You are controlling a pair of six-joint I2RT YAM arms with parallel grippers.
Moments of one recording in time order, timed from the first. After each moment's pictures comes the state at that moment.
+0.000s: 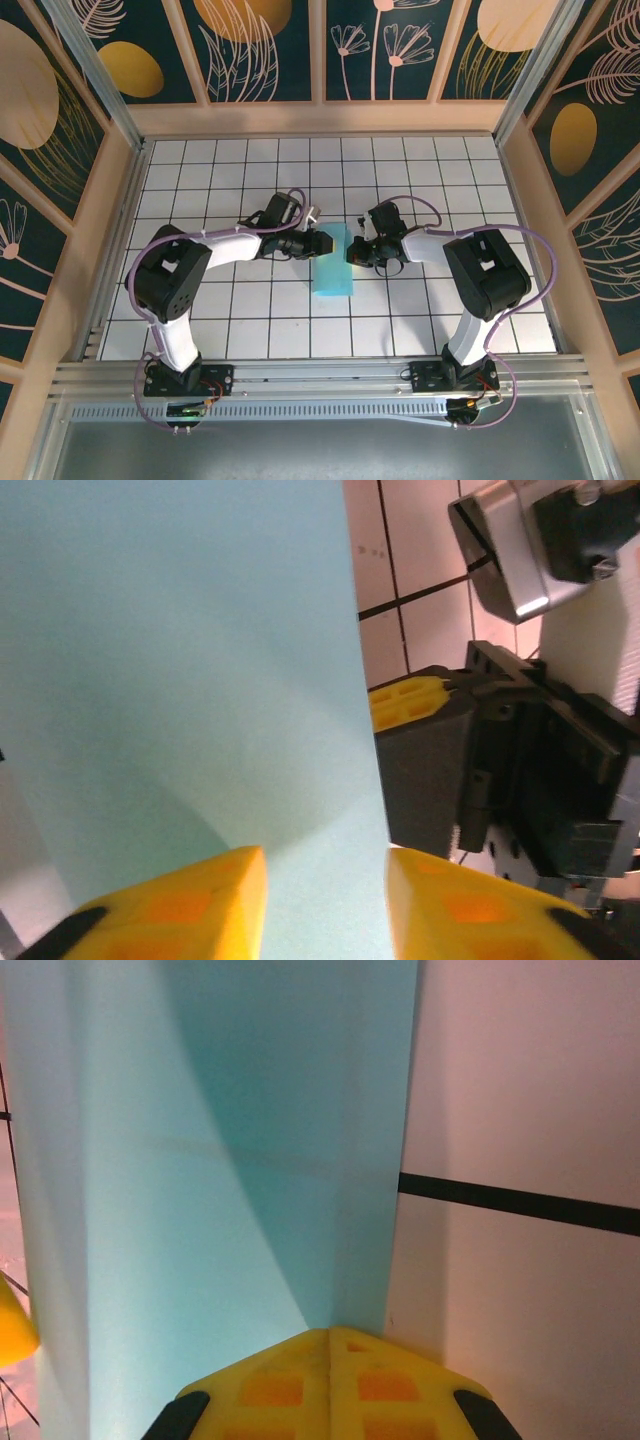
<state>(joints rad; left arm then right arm) -0.59 1.85 1.00 0.00 0.63 -0.70 0.49 1.75 0.84 -0.12 -0.45 0.55</state>
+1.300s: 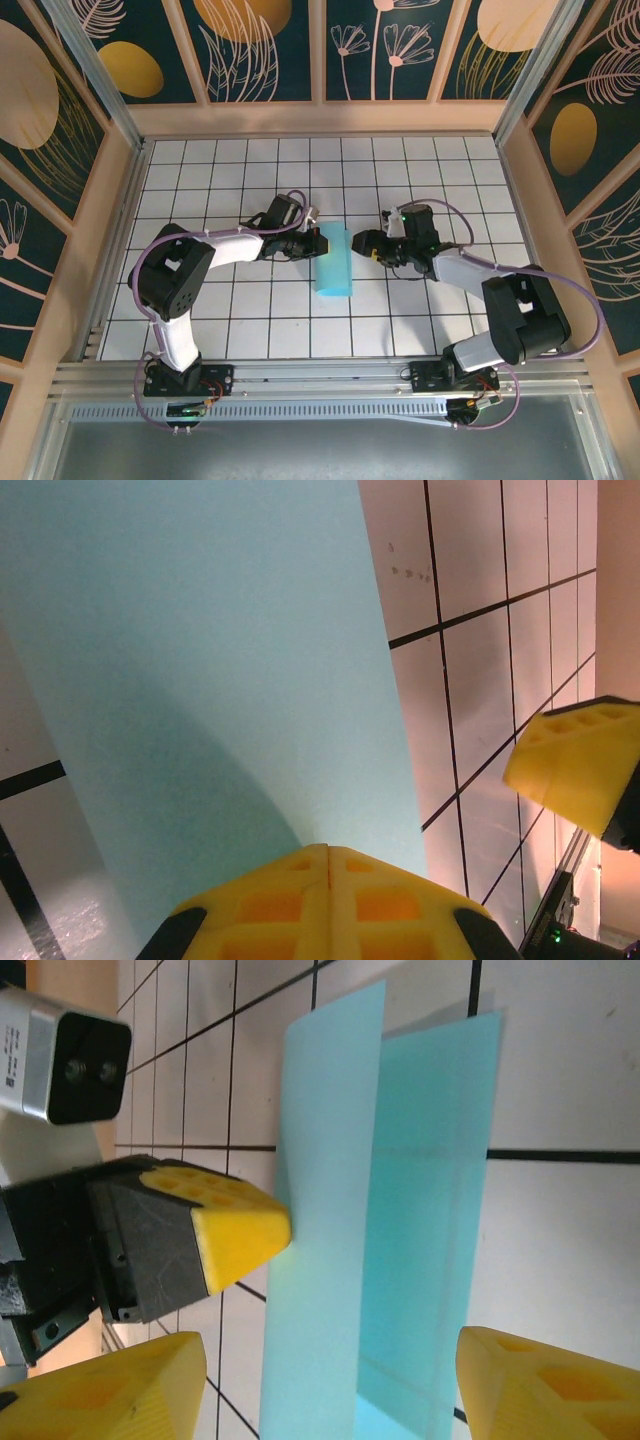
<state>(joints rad) -0.60 1.86 1.00 0.02 0.56 -0.72 0.37 1.44 0.61 0.08 -0.64 0.69</state>
